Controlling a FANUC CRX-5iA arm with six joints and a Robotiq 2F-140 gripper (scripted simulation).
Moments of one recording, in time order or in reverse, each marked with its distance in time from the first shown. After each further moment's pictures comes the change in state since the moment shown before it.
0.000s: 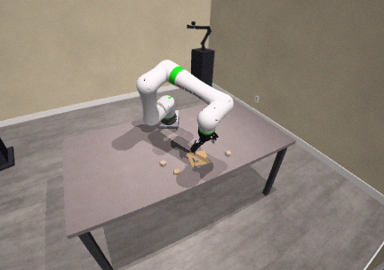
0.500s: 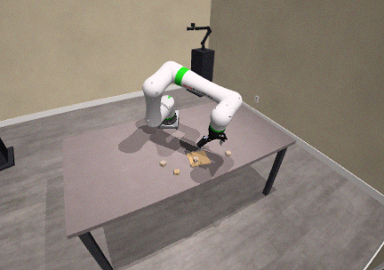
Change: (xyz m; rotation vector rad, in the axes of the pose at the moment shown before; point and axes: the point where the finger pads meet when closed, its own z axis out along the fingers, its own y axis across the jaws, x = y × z) arm 0.012 -0.046 0.011 -0.075 -0.003 0.258
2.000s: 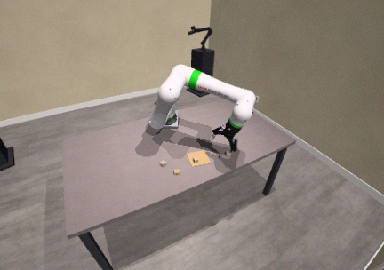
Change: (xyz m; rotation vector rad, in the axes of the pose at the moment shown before) arm 0.006 -0.076 0.022 -0.147 0.155 1.097
